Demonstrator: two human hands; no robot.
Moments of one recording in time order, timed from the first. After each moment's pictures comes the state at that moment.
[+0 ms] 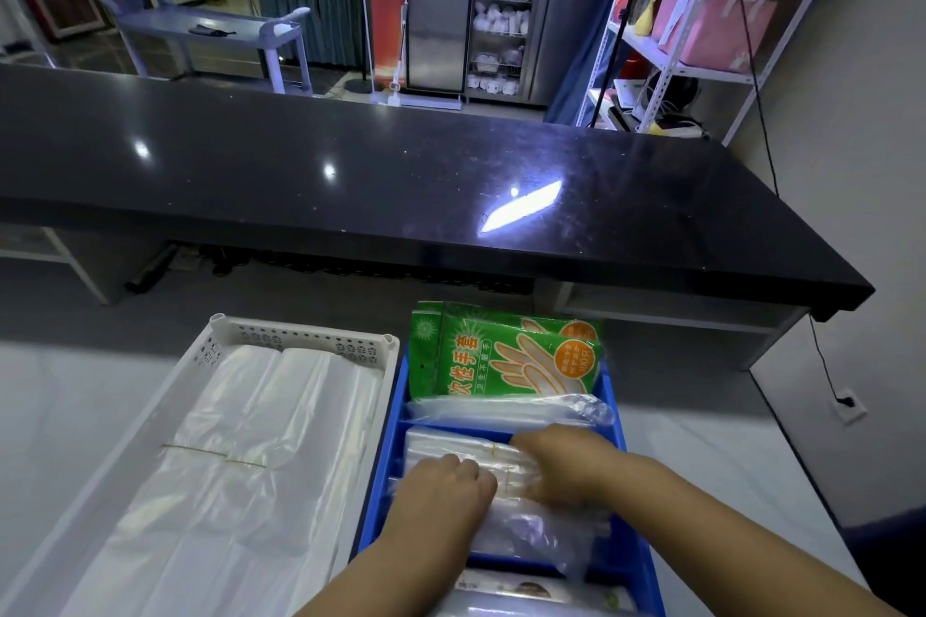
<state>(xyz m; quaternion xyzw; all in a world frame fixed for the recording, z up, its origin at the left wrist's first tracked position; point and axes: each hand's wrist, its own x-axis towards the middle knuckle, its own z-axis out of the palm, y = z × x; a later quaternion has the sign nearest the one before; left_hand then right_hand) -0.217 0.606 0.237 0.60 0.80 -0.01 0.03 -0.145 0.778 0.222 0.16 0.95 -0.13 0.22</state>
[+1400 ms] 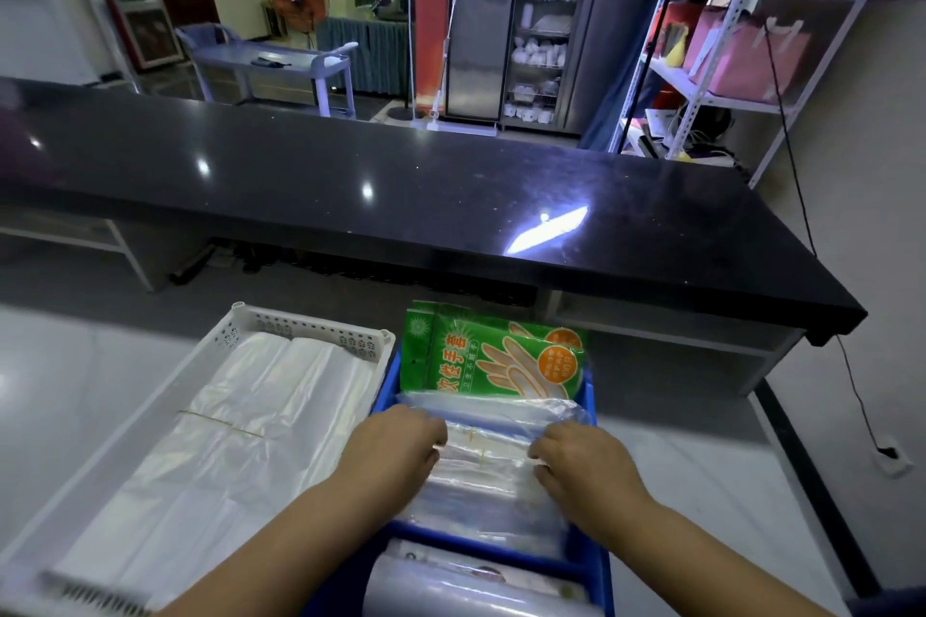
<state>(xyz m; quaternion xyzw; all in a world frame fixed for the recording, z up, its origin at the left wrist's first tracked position) -0.226 0.608 0.241 0.48 0.88 0.06 0.05 -0.085 0.783 0.244 0.12 0.99 -0.03 0.03</state>
